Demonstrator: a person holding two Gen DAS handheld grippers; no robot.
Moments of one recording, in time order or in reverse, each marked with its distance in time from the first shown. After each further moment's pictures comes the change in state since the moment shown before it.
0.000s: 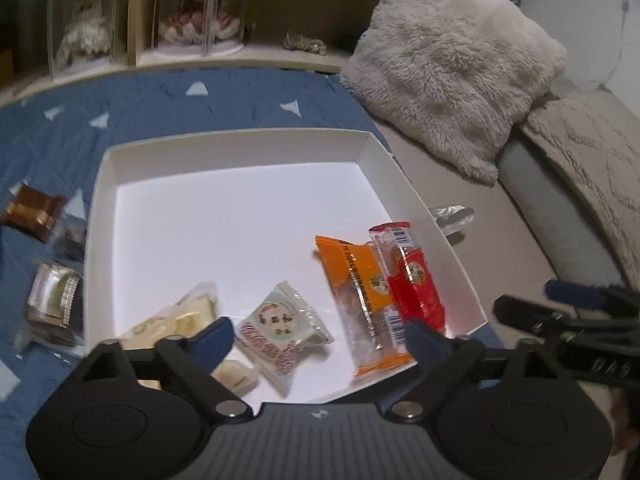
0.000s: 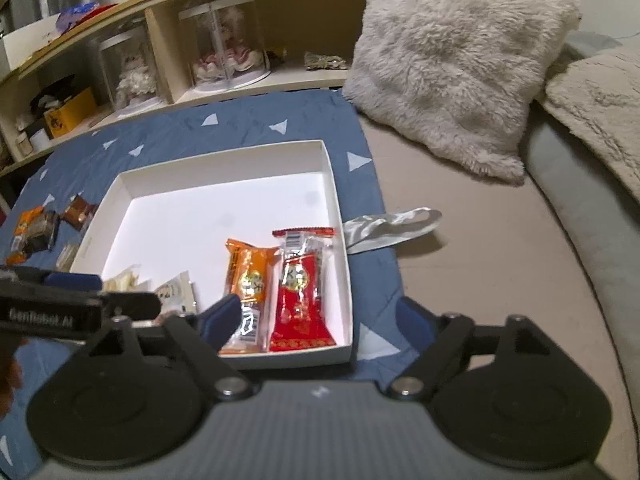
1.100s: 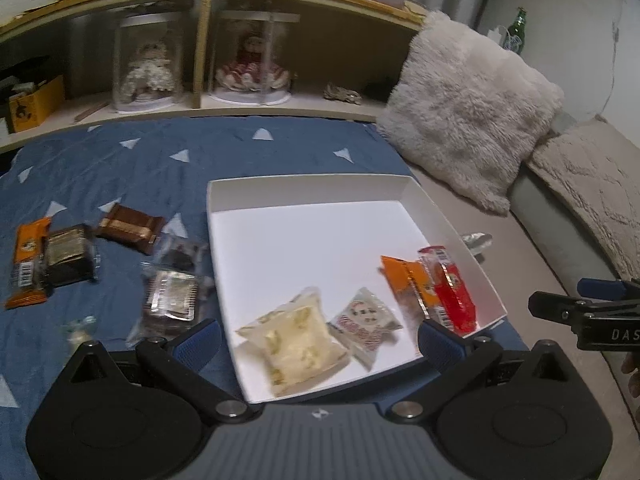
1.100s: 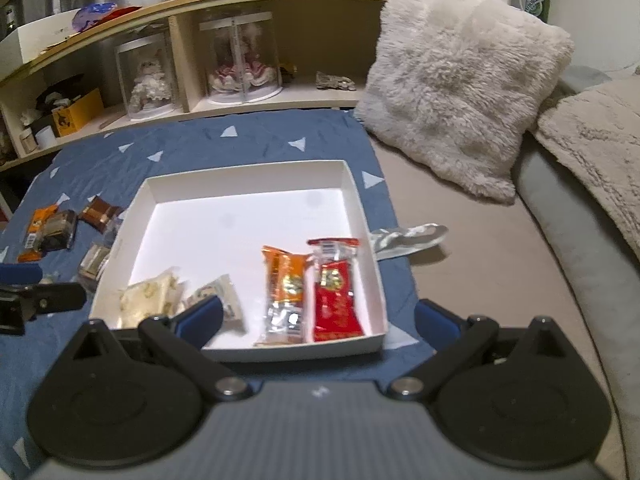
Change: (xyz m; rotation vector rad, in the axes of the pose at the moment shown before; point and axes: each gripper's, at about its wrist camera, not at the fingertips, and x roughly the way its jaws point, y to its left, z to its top) left arm -0.091 0.068 -0.026 -0.018 -0.121 0.047; right arm -0.042 0.050 -0.002 -0.041 -0.036 -0.042
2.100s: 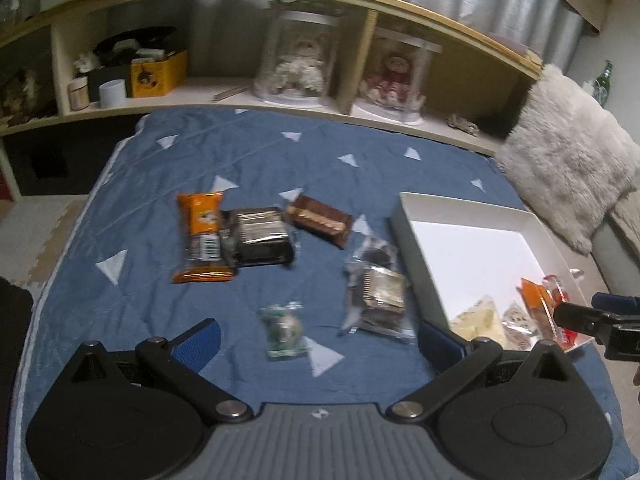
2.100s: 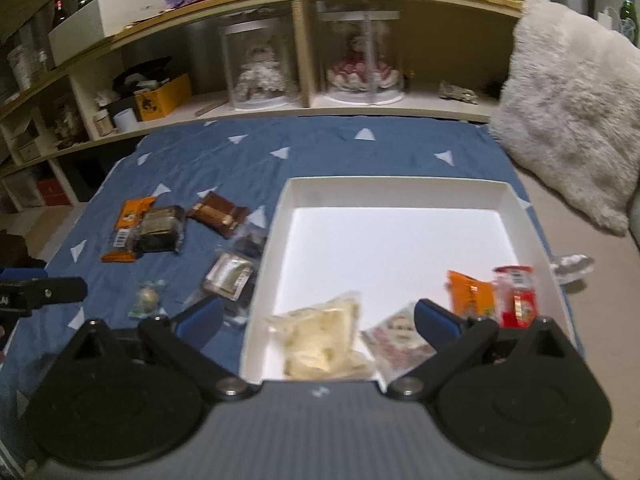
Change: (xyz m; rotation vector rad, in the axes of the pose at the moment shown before) left arm -0.059 0.168 -0.013 -0.145 -0.024 0.166; right arm 0.029 0.149 0.017 -0.090 -0.006 0.193
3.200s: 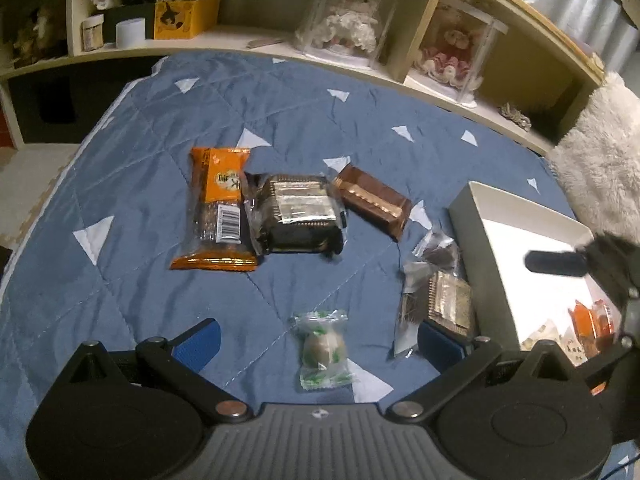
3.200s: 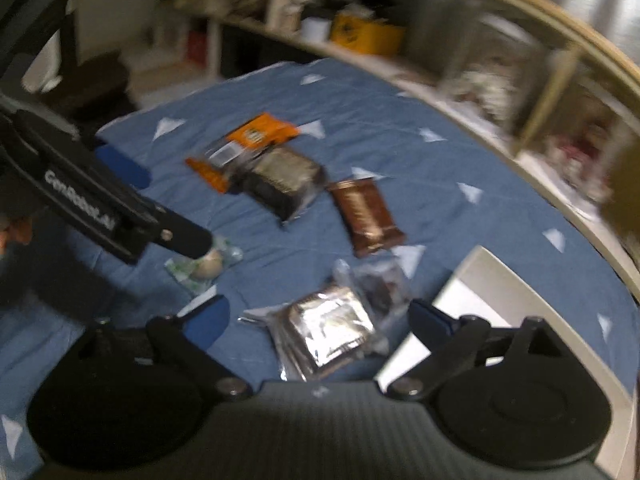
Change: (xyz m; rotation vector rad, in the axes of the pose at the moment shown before) left arm 0.087 0.031 0.011 -0.118 0.101 0.030; right arm 0.126 0.100 0.046 -0.706 0.089 0.262
